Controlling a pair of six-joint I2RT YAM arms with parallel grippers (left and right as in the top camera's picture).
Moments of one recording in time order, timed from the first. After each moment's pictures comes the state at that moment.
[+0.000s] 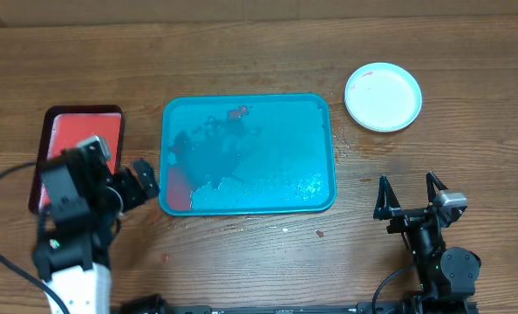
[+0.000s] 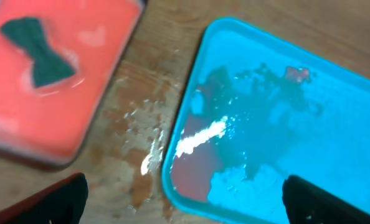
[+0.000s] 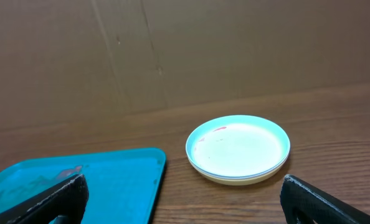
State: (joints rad) left arm 0.26 0.90 0.84 -0.79 0.16 -0.21; right arm -0.01 0.01 0.02 -0.02 -0.15 0.20
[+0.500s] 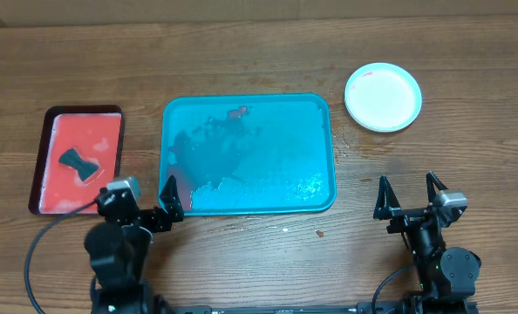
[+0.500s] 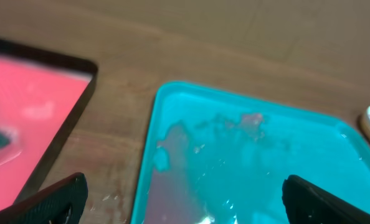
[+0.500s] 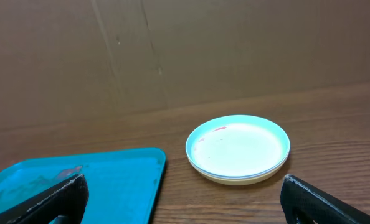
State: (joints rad) left arm 0.19 0.39 0.18 -0.12 0.22 -0.21; right arm -0.01 0.01 0.02 -0.02 -0.15 0.20
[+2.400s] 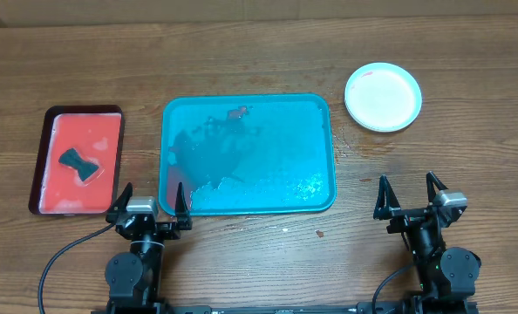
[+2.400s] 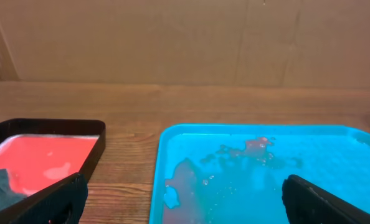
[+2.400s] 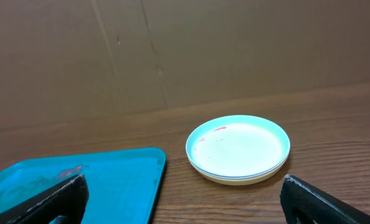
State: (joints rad) left arm -0.01 0.02 0.01 -0.08 -0.01 -0.05; right arm -0.01 0.01 0.02 -0.02 -0.15 0.20
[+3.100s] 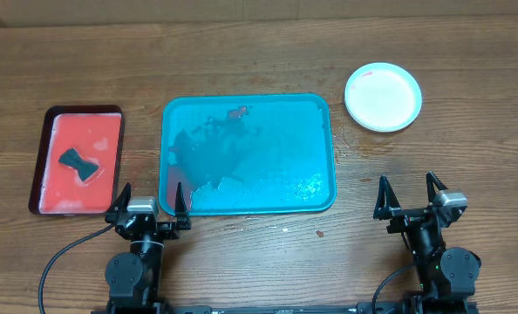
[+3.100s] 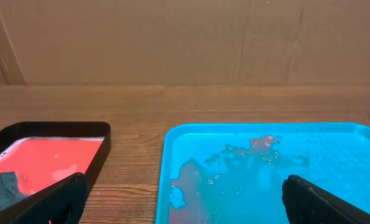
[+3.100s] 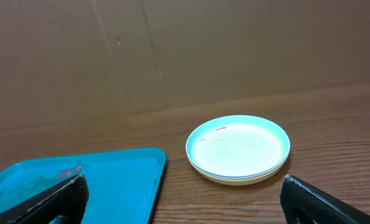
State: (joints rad) left arm -0.01 0.02 0.01 -0.08 -0.02 -0.02; right arm -0.01 0.01 0.02 -0.02 -0.15 0.20
